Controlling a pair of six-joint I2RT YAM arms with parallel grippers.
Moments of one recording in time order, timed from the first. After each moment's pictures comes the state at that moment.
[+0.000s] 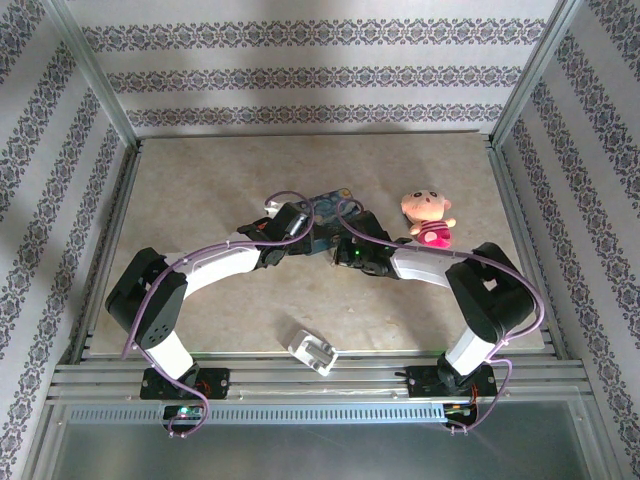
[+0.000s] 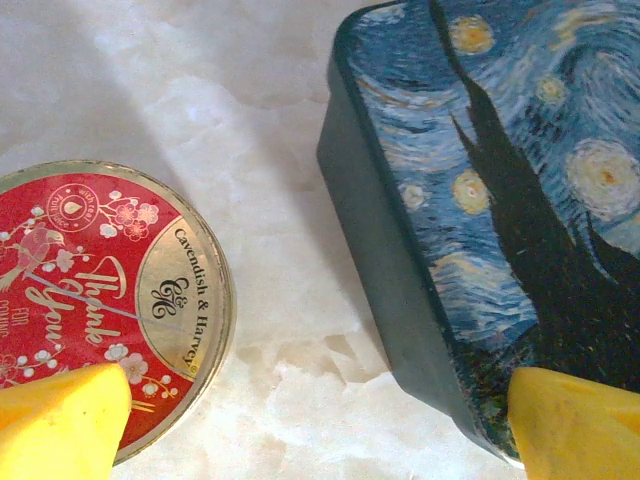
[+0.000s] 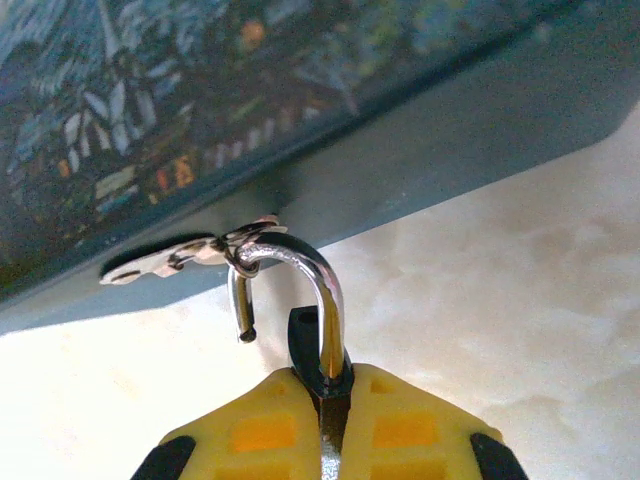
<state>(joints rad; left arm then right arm) -0.66 1.67 1.06 -0.38 -0.33 -0.67 0.58 1.65 0.81 -0.08 -0.10 0.73</state>
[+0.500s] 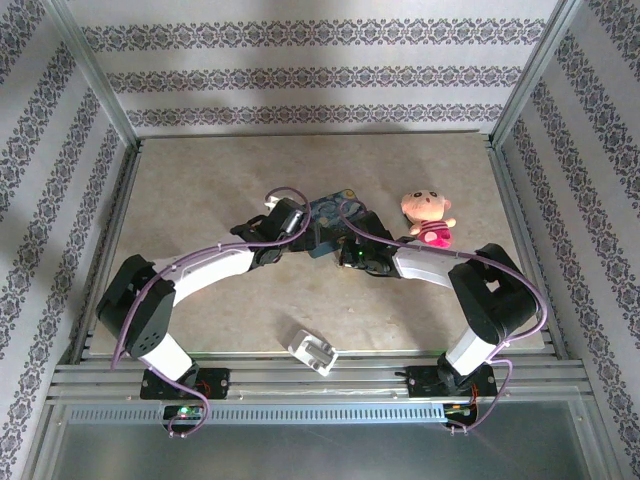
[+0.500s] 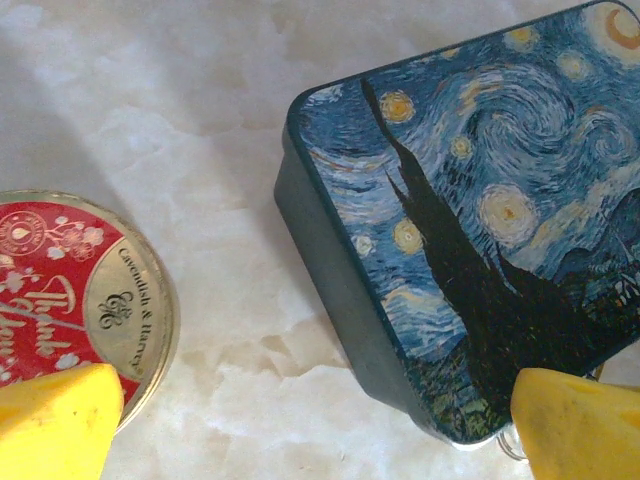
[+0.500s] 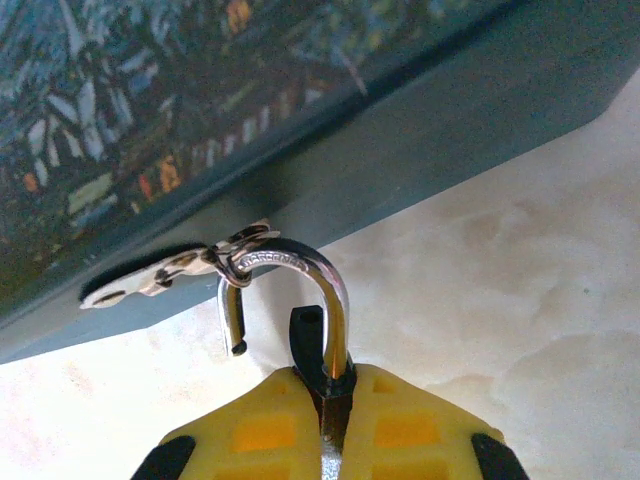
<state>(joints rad) -0.66 1.62 1.06 -0.33 -0.26 -0.65 0.57 1.65 0.81 -0.11 -0.09 0.73</state>
